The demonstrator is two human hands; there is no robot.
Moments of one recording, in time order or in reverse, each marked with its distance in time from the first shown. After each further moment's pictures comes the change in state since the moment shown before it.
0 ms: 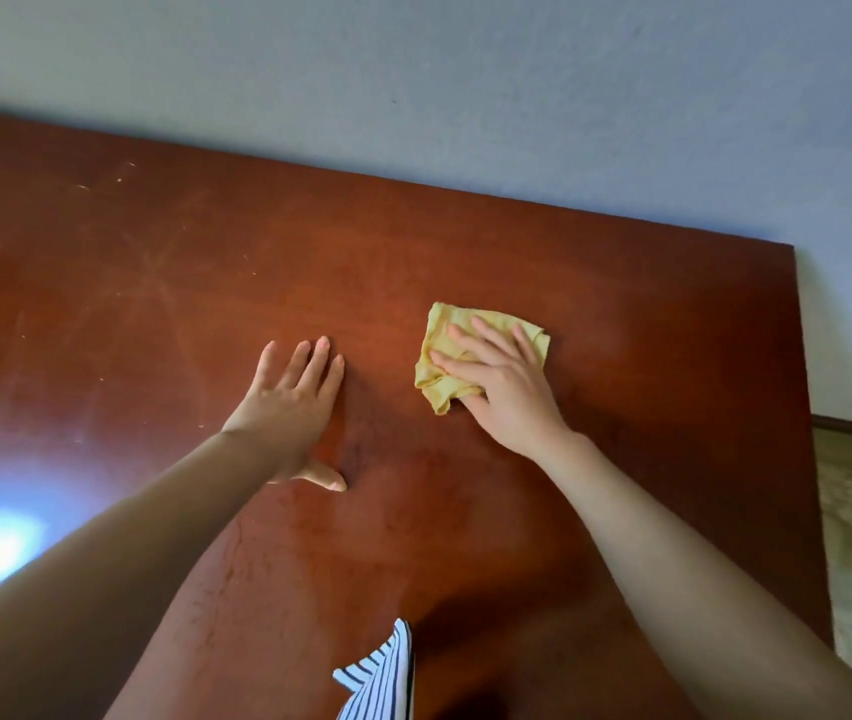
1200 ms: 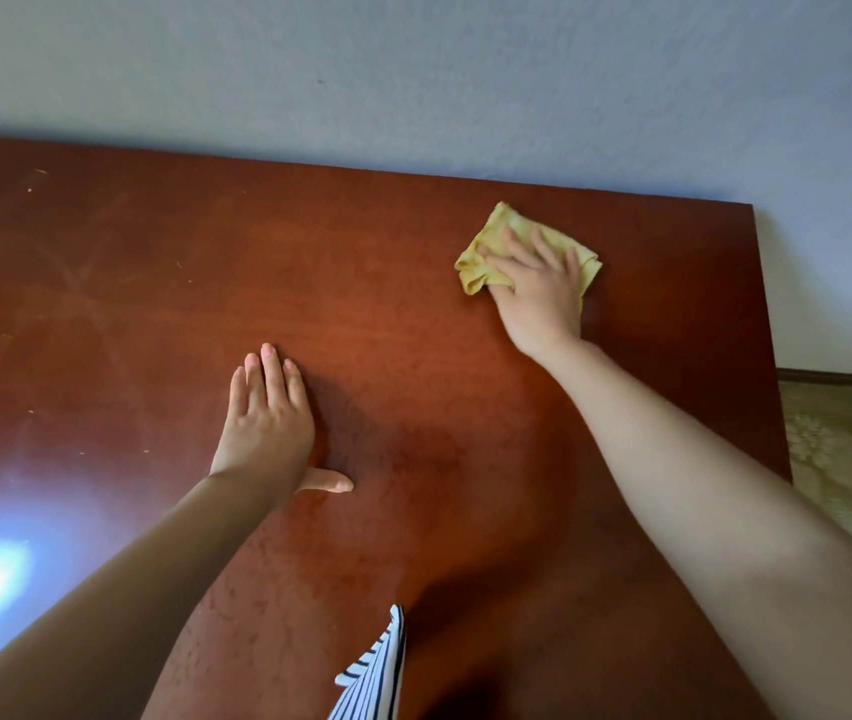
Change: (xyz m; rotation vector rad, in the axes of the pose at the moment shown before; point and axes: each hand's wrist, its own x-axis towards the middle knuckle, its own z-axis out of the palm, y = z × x) left_hand 0.012 0.042 -0.009 -0.083 0.026 -0.206; right_hand 0.041 0.081 -0.035 -0.168 0.136 0.404
